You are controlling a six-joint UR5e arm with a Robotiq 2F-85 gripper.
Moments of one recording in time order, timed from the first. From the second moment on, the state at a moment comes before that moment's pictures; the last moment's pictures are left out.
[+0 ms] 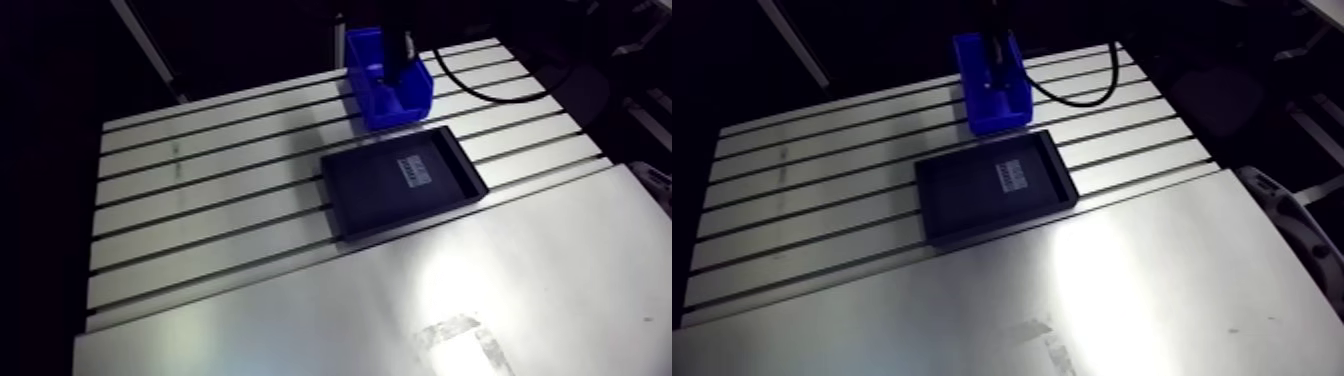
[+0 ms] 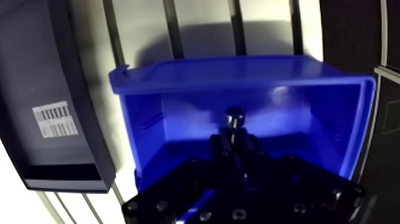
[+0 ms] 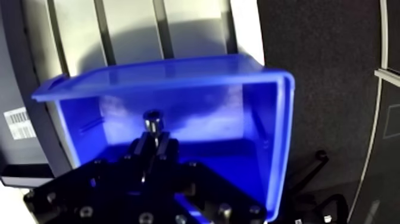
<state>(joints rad) -0.33 -0.96 1.57 -2.15 -1.63 -3.32</state>
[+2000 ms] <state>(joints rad) -0.28 -1.36 1.57 -1.77 -1.69 -2.80</state>
